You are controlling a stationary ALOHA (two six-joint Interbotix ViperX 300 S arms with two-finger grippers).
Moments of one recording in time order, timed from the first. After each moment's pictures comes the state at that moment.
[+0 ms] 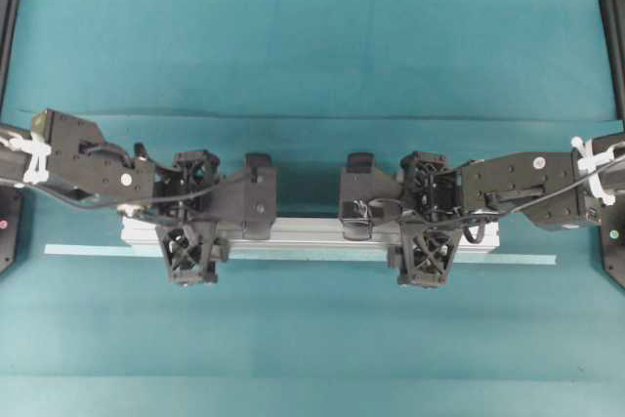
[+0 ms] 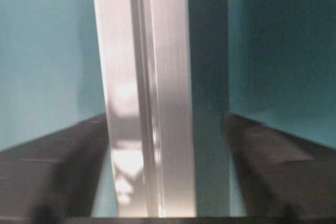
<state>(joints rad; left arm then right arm) -0.01 0.08 0.69 0.02 0.42 -0.02 0.00 0.10 0.66 0.03 0.49 0.06</state>
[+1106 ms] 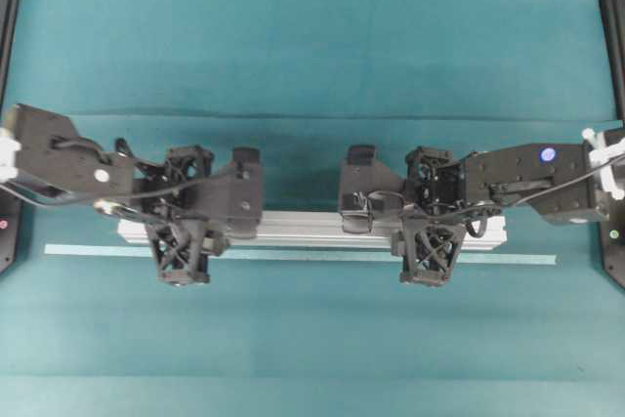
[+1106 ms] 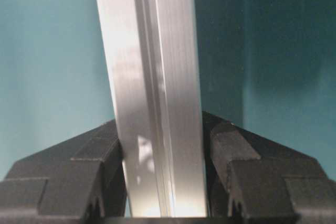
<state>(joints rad) -0.01 -0.05 0.69 0.02 0.47 -0.03 -0.01 0.04 0.62 0.06 0.63 0.06</state>
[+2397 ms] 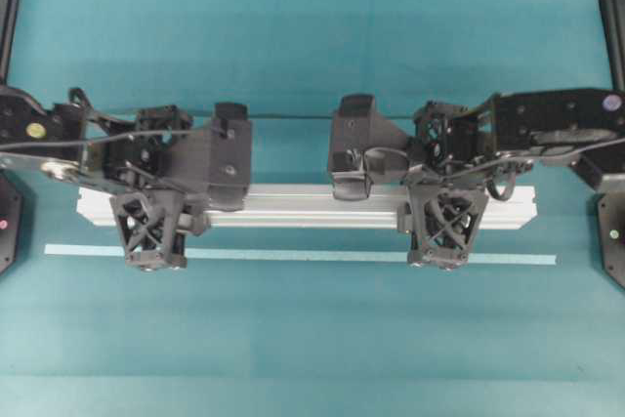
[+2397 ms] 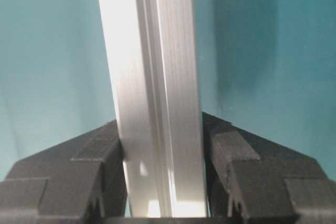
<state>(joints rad) -0.01 -0.24 0.49 0.02 0.86 -0.03 -0.02 -0.11 0.31 0.06 1.09 0.06</state>
